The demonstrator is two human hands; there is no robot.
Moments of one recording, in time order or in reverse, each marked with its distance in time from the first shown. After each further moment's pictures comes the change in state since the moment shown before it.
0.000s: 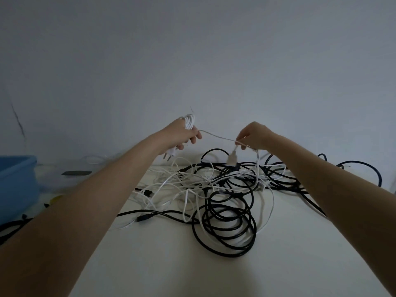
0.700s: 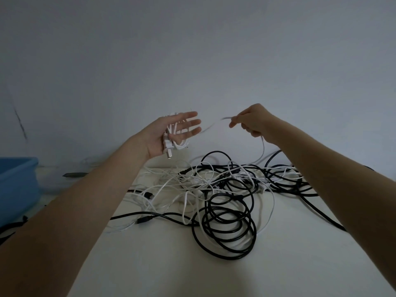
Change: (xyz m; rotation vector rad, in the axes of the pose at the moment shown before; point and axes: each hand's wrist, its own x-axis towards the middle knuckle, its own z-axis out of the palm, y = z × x) left_hand -0.003 -0.016 -0.022 -1.116 -0.145 -0.101; right_hand -0.001 -0.026 -0.027 0.425 0.165 0.007
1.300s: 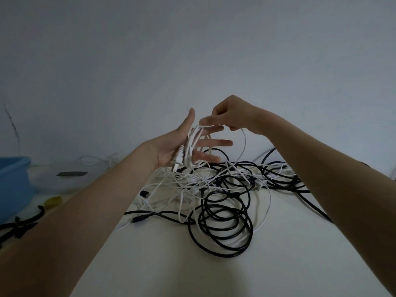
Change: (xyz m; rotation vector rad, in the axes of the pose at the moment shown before) left_hand -0.020 -0.022 0.040 0.211 -0.321 -0.303; right_hand -0.015 -0.031 0.012 -0.103 -0.275 -0.268
